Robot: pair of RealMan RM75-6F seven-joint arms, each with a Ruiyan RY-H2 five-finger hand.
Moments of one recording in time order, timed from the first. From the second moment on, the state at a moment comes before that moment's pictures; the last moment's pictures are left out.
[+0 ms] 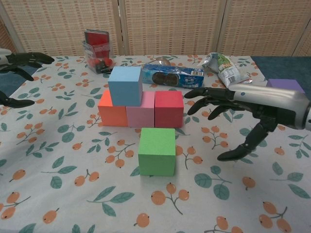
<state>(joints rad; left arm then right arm) -0.58 -1.18 -0.06 -1.64 1.32 1.05 -0.17 0.60 -1.34 0.06 -1.71 -1.53 0.88 0.30</state>
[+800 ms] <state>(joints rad) -0.54 -1.18 -0.07 -1.60 1.38 1.05 -0.28 0.66 -1.65 0.12 -1.55 -1.29 0.88 -0.01</state>
